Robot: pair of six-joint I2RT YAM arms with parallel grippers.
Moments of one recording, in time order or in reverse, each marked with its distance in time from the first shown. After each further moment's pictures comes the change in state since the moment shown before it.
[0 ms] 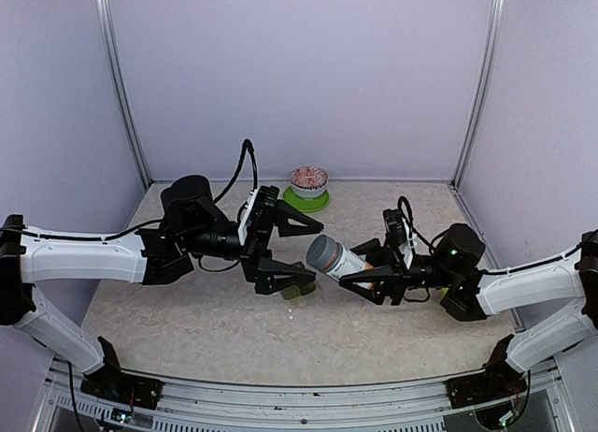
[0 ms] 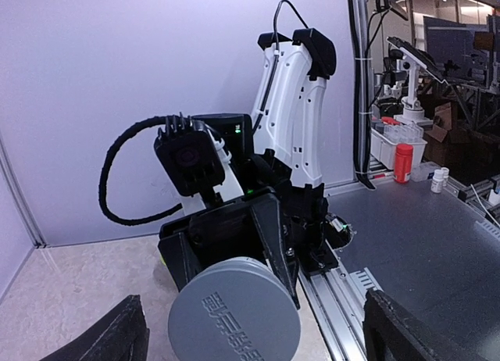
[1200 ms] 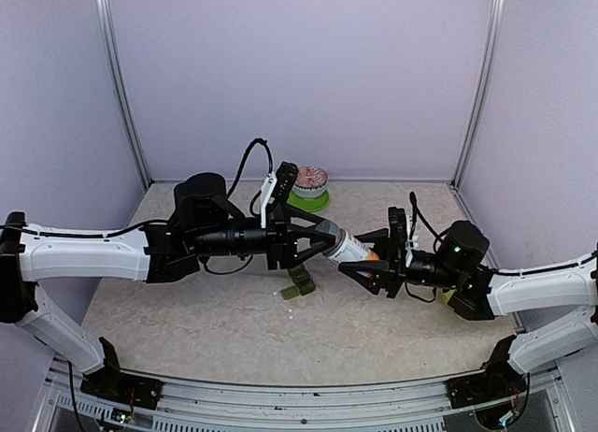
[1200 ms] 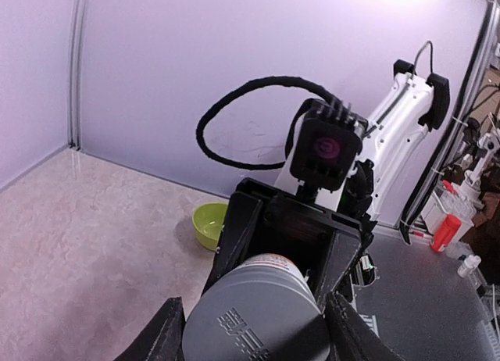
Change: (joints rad) left arm -0.060 0.031 0.087 -0.140 -0.365 -0.299; right arm -0.002 -0.092 0.002 -0.172 0.205 -0.249
